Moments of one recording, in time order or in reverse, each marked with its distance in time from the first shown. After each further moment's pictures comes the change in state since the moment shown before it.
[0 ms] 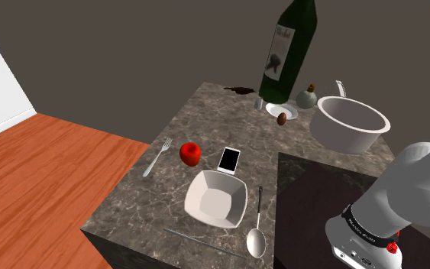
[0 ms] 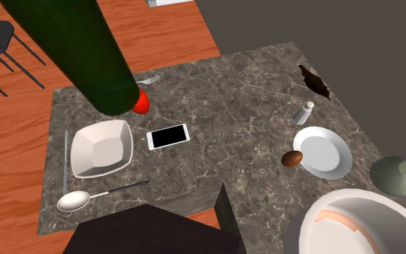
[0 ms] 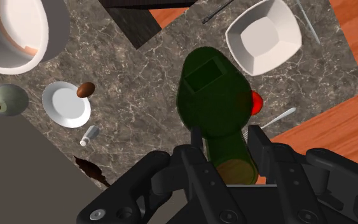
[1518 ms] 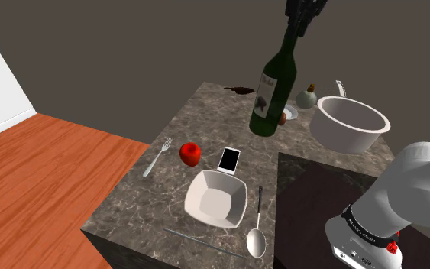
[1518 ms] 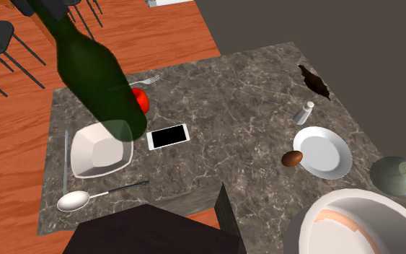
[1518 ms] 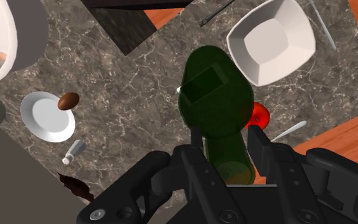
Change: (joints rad) arm 0.014 -0.239 -0.016 -0.566 0.037 0.327 0.004
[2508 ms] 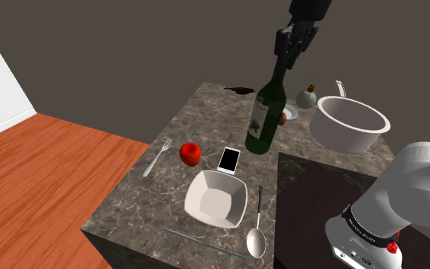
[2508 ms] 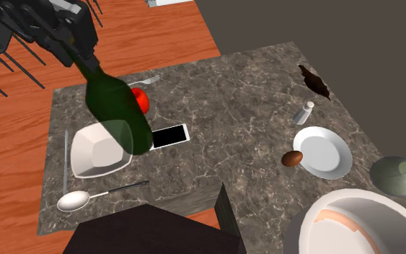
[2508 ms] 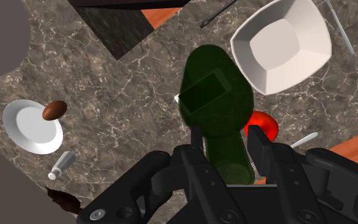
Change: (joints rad) arm 0.009 -0.091 -0.001 -0.288 0.012 0.198 -0.001
